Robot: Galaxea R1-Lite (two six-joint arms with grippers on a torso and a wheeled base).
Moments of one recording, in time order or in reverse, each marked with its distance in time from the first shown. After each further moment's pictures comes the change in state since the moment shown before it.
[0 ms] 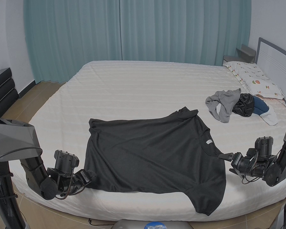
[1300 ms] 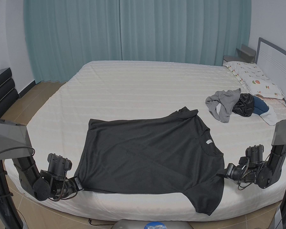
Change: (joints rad) left arm 0.051 -0.044 0.069 0.069 0.018 0.186; right arm 0.003 0.179 -0.034 0.000 -0.007 -0.149
